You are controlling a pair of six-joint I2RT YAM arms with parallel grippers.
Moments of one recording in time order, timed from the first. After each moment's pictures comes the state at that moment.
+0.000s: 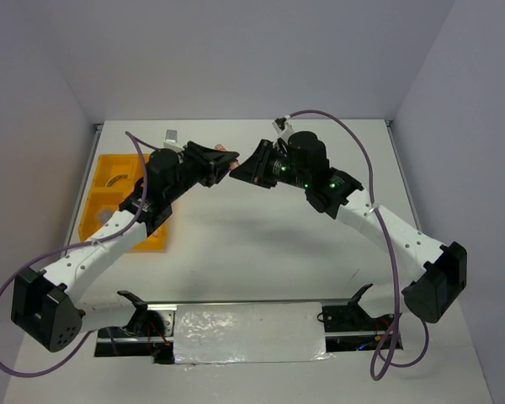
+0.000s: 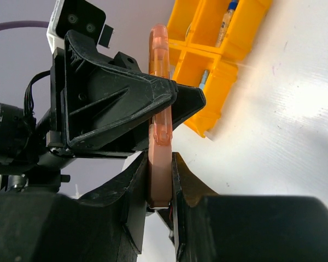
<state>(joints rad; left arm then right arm) -0.52 1.20 0.97 0.10 0.14 -1.50 0.69 1.32 1.24 -0.18 -0.28 0.89</state>
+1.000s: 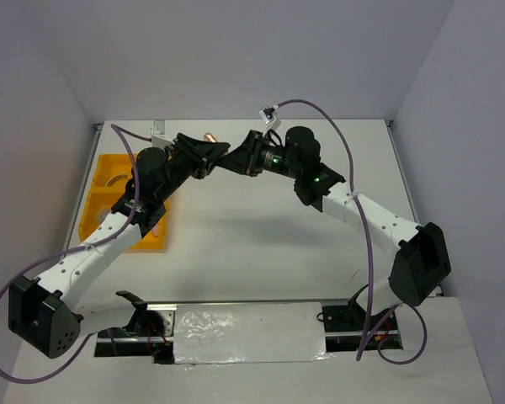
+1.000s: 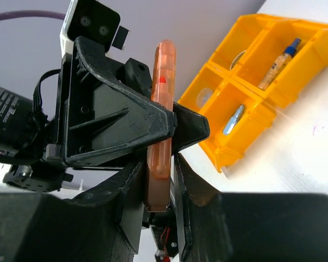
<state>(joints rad) -0.48 1.16 0.97 0.19 0.09 -1.34 0.65 1.48 1.24 0.20 -0.49 0.84</state>
